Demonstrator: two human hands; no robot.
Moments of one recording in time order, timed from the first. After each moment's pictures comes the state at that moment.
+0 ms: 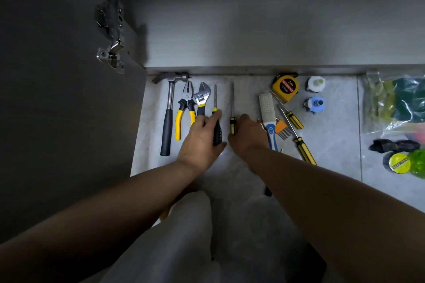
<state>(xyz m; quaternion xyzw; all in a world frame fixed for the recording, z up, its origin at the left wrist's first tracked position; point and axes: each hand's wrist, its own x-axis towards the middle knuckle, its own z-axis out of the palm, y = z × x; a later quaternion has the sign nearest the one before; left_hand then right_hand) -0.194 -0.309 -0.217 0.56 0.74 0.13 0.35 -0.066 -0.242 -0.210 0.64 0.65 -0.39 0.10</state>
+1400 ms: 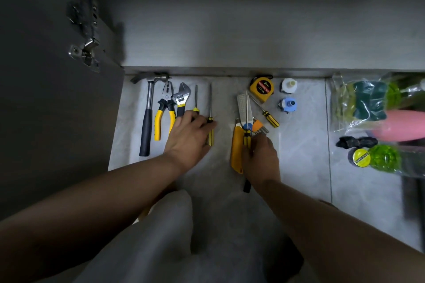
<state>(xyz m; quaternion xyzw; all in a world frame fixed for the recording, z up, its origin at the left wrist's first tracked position) -0.187 -0.296 -0.212 0.73 0.66 -0.02 0.19 0.019 -0.288 -0.201 0.71 0.58 -0.39 -0.04</state>
